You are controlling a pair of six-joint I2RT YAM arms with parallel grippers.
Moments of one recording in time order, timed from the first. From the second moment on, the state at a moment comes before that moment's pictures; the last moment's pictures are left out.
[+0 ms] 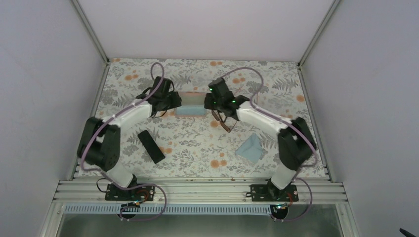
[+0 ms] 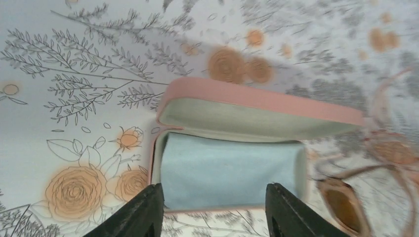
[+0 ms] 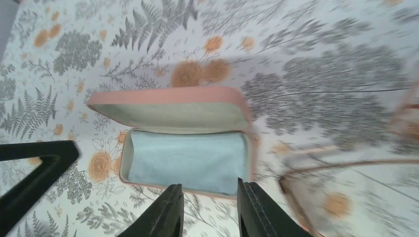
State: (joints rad) left arm -0.39 1.68 1.10 -0.33 0.04 -0.61; right arm 0.69 1.79 1.30 -0.32 0.12 0.67
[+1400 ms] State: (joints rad) left arm -0.57 1.12 0.62 -0.12 0.25 -0.85; right arm 0.61 1.63 0.91 -0.36 0.24 0.84
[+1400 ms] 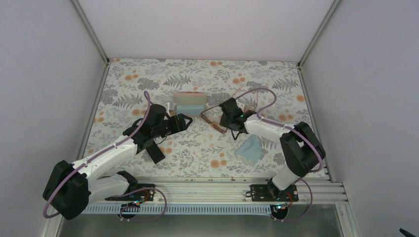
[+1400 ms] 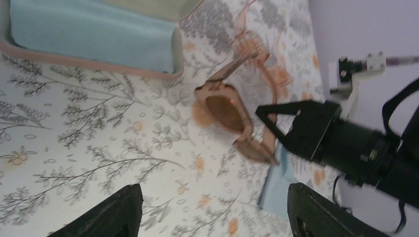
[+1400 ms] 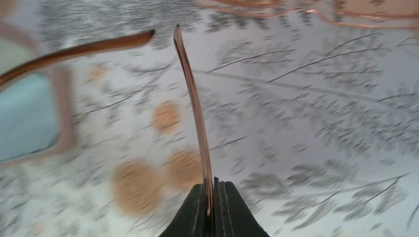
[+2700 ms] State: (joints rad) left arm -0.68 1.03 0.65 -0.19 -0.13 -1.25; right arm 1.07 1.83 1.46 -0.63 0.75 1.05
